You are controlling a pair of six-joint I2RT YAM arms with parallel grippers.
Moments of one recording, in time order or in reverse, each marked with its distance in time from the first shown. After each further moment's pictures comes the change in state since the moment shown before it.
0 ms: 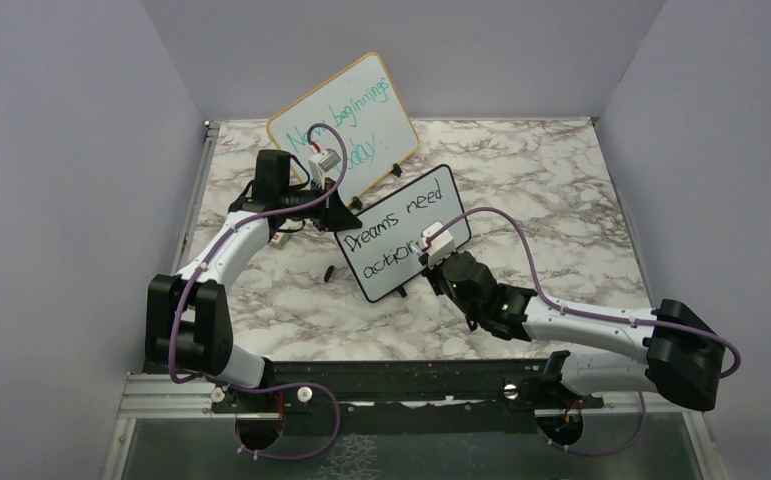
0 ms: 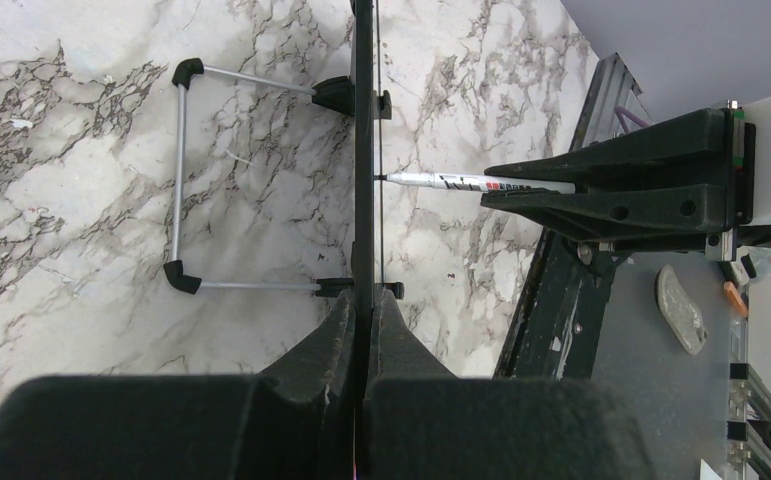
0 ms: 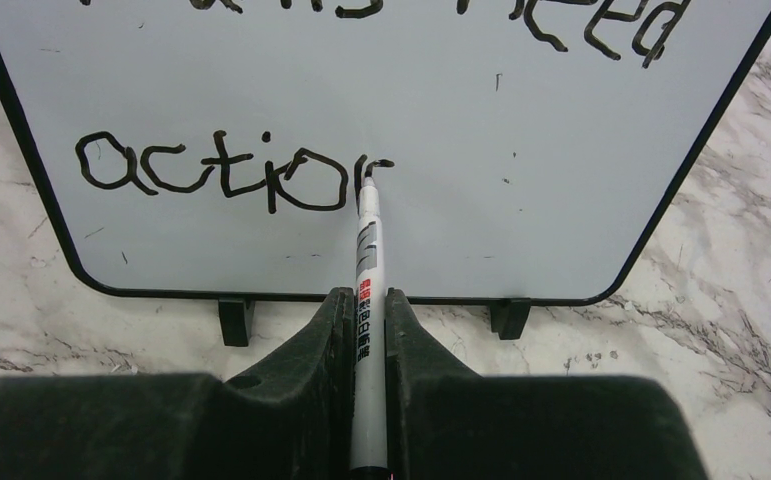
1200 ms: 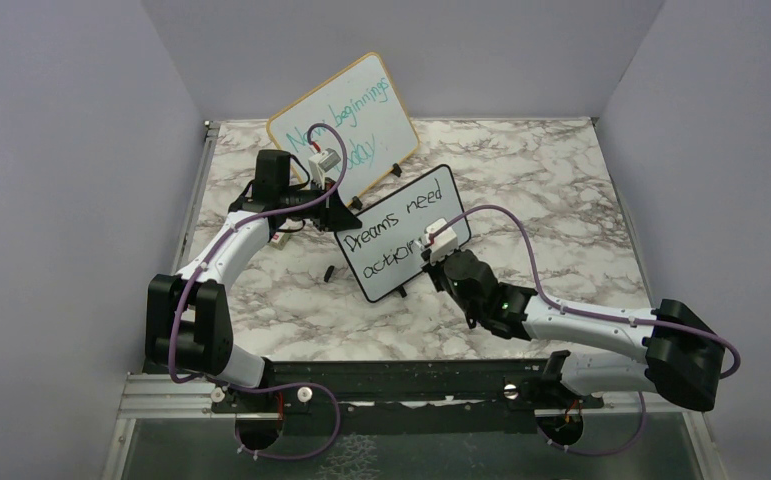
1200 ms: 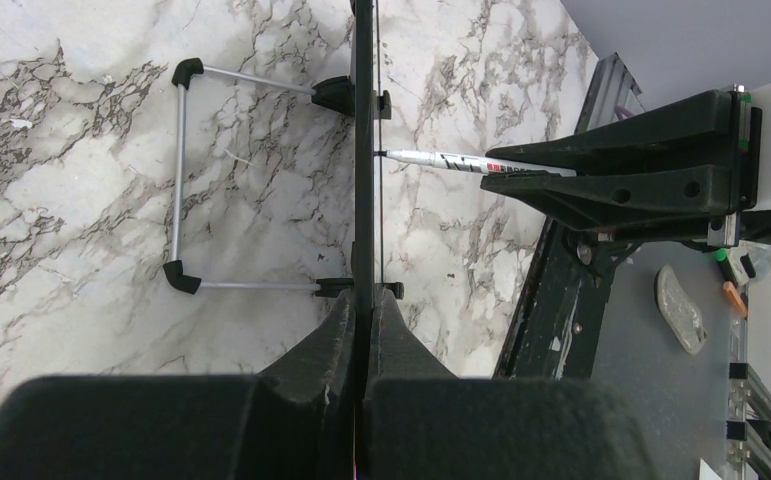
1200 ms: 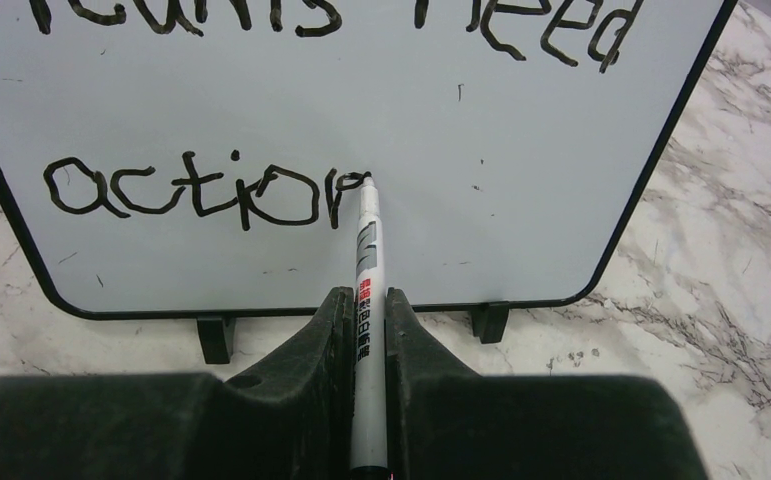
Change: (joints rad) left arm 0.000 0.001 0.001 0.000 0.001 0.000; right arm -0.013 0.002 0.000 0.024 0.039 0.000
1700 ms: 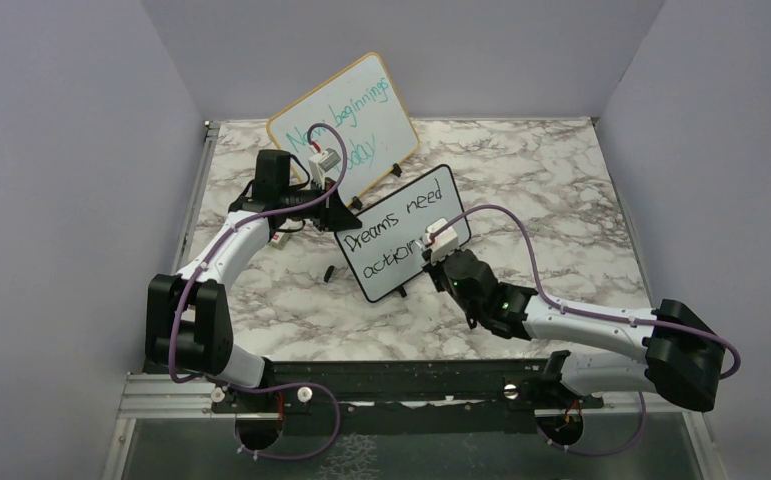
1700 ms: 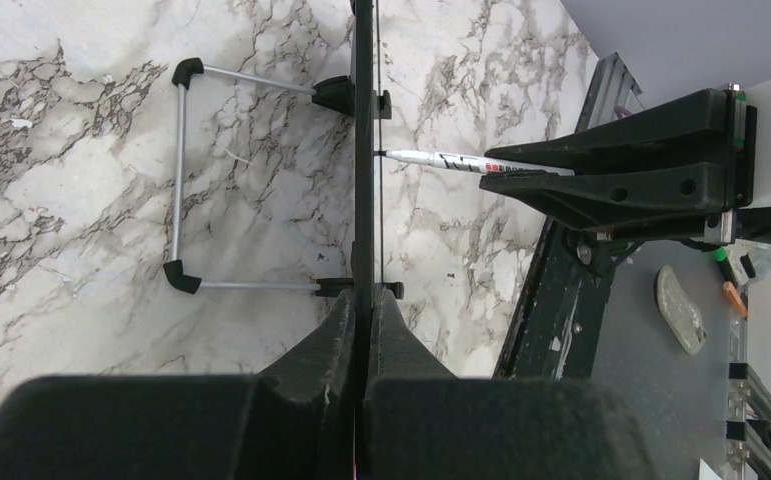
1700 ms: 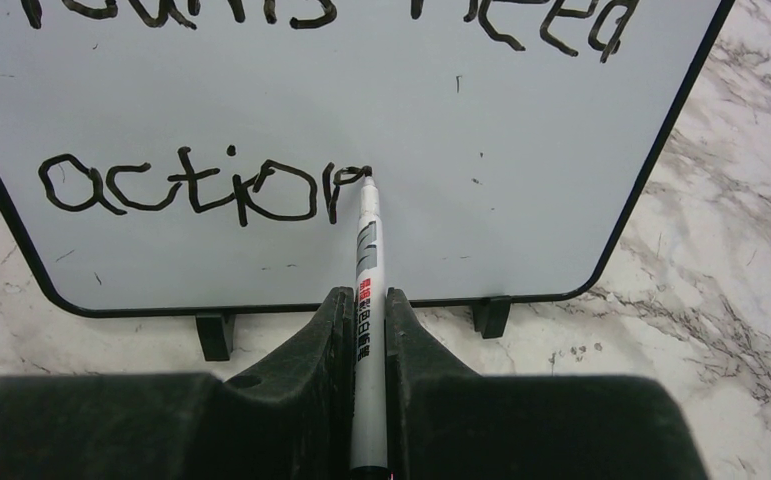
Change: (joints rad) left arm 0.000 0.001 0.001 -0.002 0.000 0.000; right arm -0.006 0.000 0.000 -0.008 -0.002 0.016
